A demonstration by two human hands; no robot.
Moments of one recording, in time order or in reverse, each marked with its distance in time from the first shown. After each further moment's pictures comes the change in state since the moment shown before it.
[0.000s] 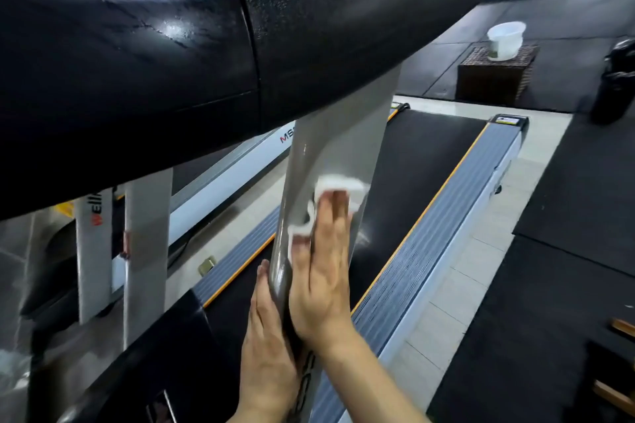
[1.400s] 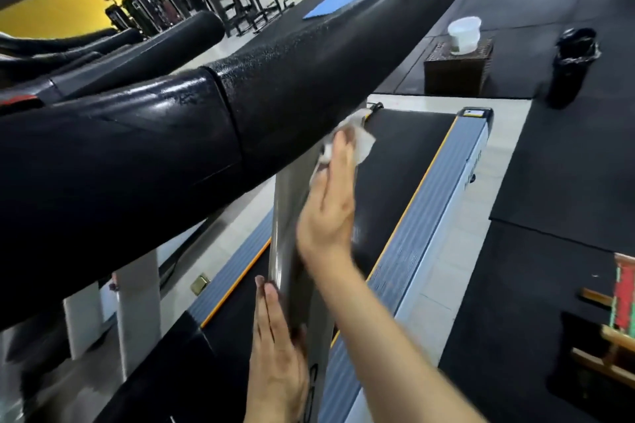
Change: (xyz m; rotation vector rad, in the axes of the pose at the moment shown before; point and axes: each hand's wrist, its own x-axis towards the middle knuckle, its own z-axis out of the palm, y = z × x) left_hand 0.025 0.007 -0.006 0.048 -0.107 0.194; right_hand 0.119 -0.036 -0.009 0.151 0.305 0.132
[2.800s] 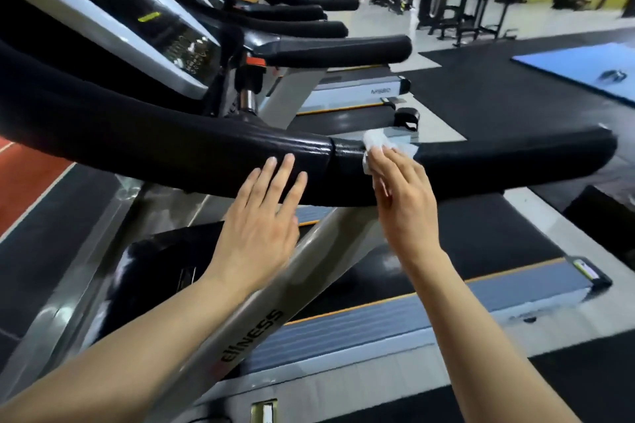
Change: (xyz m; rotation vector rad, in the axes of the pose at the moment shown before) left_hand 0.133 0.213 -0.177 0.907 -0.004 -0.278; right_hand 0.151 -0.100 -0.058 -0.275 -0.763 -0.795
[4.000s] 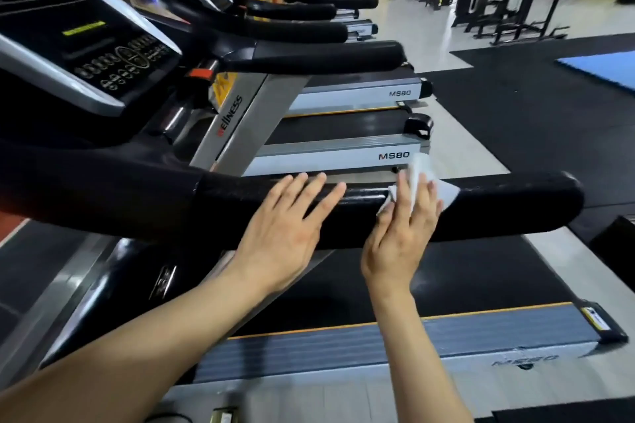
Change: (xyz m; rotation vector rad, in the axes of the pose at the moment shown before) left_hand 0.166 0.170 0.030 0.029 -0.084 0.047; right_hand 0.012 0.176 -0.029 0.023 0.201 0.350
